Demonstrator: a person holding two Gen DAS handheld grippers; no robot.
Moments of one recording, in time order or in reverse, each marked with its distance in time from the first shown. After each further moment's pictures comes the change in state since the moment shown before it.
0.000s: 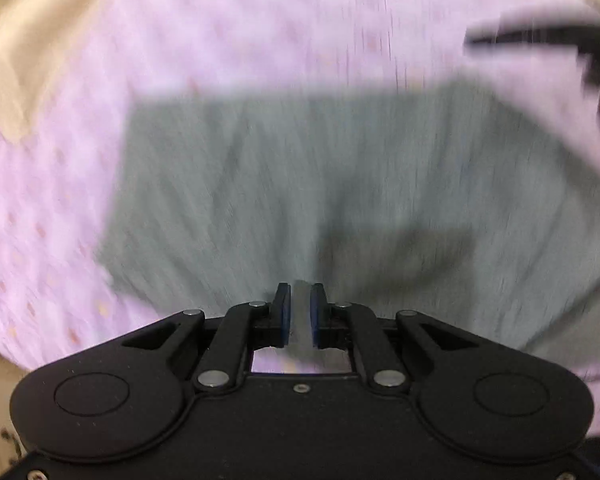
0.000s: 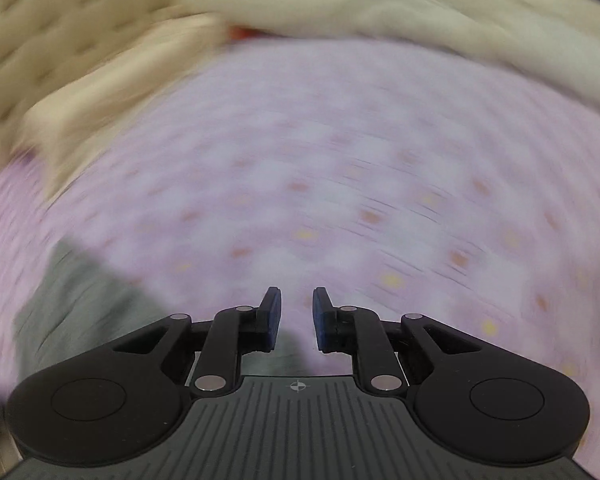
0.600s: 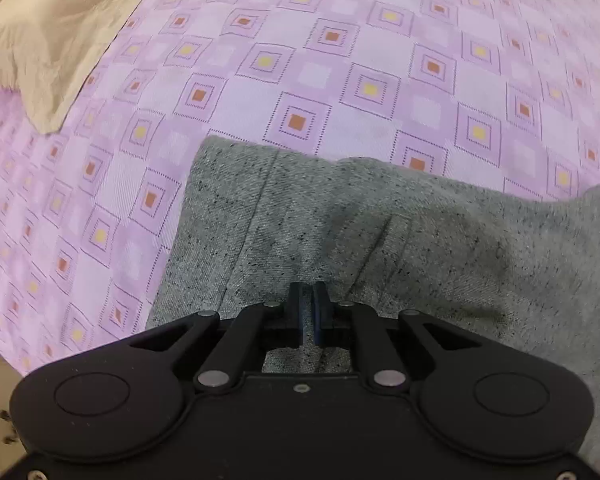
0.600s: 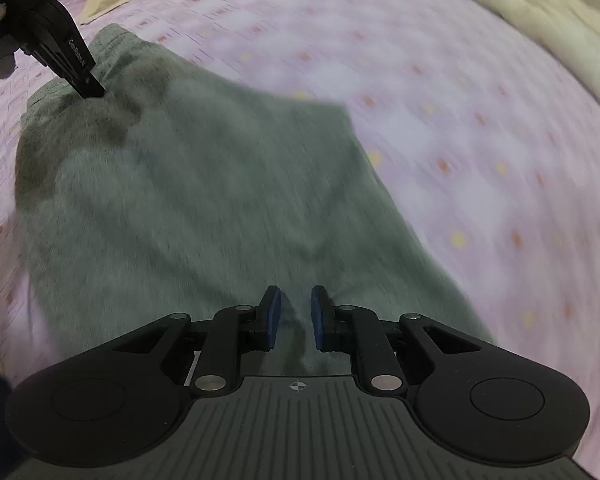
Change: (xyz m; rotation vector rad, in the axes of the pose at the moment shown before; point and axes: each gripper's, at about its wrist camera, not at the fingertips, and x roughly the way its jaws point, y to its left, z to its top) left arm 0.073 0.060 0.069 -0.166 0.110 0.102; right arm -0.032 0.023 -0.106 -0.183 0.279 -0.132
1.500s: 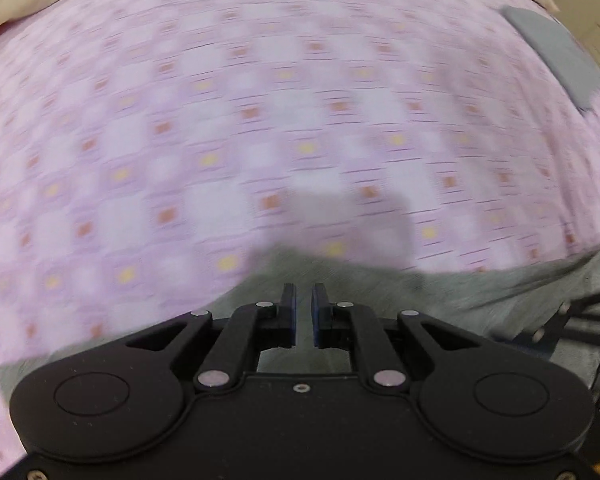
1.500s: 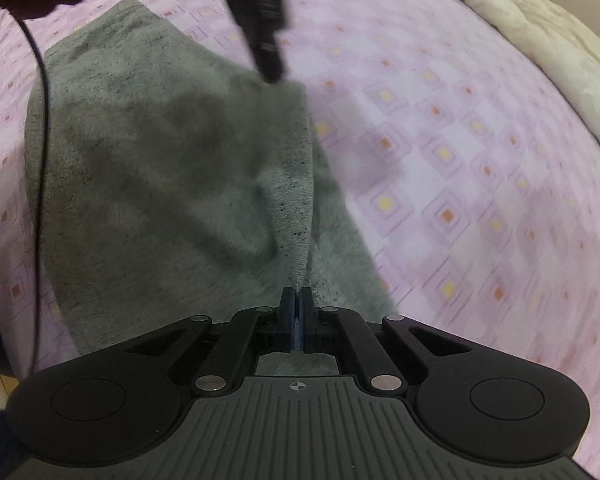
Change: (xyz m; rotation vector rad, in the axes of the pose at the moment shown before) left arm -0.053 -0.184 0.033 0.523 -0.091 -0.344; right arm -0.029 -0.025 -0.019 -0.132 0.022 -0.052
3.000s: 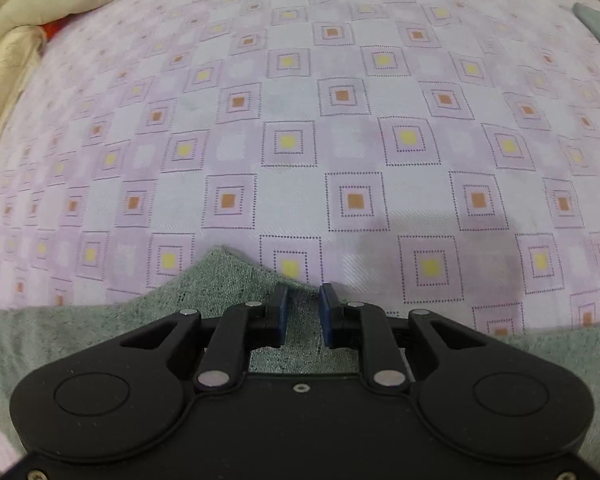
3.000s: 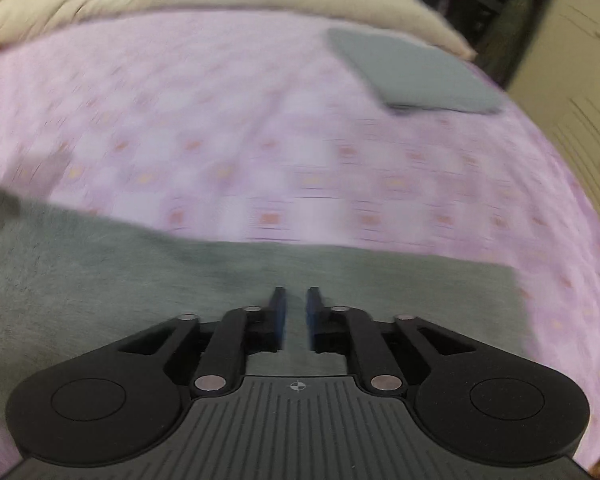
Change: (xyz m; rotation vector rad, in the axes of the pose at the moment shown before) left arm 0.052 -0.067 0.000 -0.183 -0.051 0.307; right arm -0.074 -0.124 -0.218 0.851 -0.104 -0.459
